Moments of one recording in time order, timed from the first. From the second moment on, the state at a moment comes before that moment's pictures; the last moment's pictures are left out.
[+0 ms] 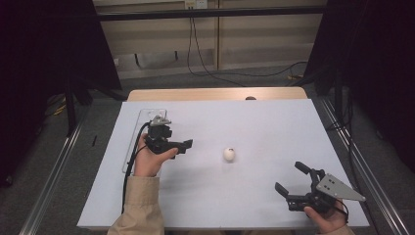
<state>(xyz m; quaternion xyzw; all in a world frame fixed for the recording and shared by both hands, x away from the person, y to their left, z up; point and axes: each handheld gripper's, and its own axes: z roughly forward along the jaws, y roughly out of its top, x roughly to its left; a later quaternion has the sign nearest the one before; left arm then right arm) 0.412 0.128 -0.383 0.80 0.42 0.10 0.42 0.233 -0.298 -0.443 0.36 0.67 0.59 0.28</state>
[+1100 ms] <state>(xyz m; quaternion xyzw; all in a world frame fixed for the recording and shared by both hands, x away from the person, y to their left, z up) 0.412 0.116 -0.386 0.80 0.41 0.09 0.42 0.233 -0.298 -0.444 0.37 0.67 0.58 0.28</state>
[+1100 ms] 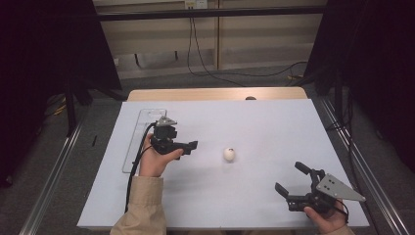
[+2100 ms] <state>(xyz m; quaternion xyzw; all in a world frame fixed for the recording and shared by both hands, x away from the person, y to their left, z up) 0.411 0.095 -0.396 0.82 0.40 0.08 0.41 0.233 -0.298 -0.443 0.36 0.67 0.58 0.28</state>
